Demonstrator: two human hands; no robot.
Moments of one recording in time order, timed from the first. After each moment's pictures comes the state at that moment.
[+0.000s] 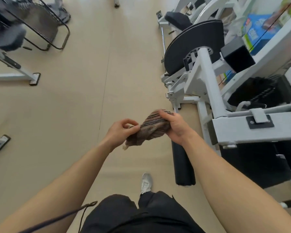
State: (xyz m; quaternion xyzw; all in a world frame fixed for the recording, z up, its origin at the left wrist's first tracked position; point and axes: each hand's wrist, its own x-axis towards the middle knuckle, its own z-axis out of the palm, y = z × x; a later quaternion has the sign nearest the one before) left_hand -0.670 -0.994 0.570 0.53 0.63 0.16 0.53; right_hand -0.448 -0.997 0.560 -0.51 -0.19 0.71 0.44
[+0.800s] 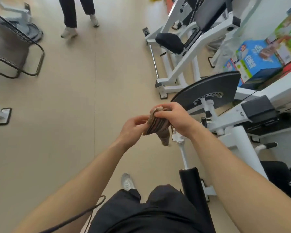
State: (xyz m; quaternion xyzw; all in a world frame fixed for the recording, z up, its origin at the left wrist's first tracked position) left_hand -0.656 -0.588 0.582 0.57 0.50 0.23 0.62; right_hand -0.476 -0.597 0.614 -0.59 -0.42 0.58 0.38
